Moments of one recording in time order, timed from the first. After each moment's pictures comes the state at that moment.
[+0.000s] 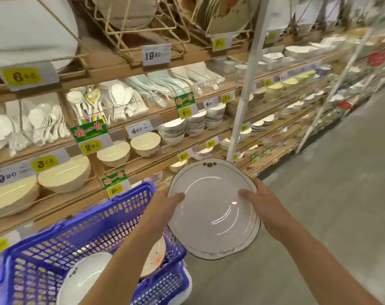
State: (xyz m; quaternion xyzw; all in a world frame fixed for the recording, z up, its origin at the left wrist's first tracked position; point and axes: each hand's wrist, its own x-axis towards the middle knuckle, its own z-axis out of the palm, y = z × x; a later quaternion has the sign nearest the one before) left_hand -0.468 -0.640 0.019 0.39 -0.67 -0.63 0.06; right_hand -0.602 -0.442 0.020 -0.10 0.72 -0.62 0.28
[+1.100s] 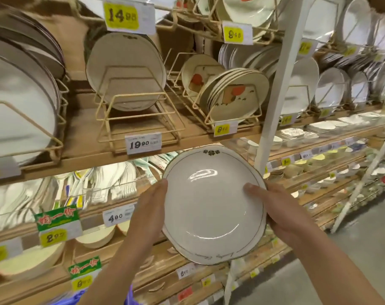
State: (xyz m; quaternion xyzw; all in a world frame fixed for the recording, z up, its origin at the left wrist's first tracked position) left_hand -0.645 -0.685 0.142 0.31 -0.66 -0.61 0.32; right_hand -0.817 -0.519 0.158 -0.22 0.66 -0.67 0.28
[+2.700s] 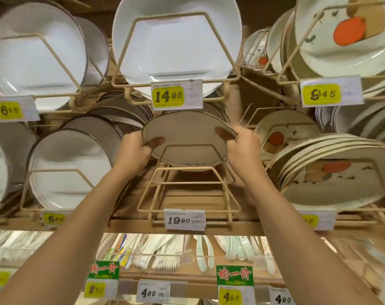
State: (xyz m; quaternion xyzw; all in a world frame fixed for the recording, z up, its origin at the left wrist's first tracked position) left_hand -0.667 -0.914 0.314 0.38 -0.76 -0.03 0.53; right_hand -0.894 -0.820 0.306 -0.56 0.55 -0.61 -0.10
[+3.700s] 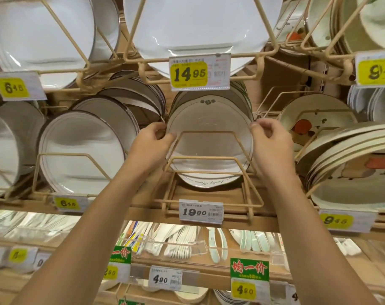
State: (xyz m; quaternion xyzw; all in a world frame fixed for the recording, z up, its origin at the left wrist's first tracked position) left_hand -0.672 -0.876 0.306 0.47 -0.71 -0.20 0.49; right_hand -0.885 -0.806 0.291 -0.44 0.59 -0.68 0.05
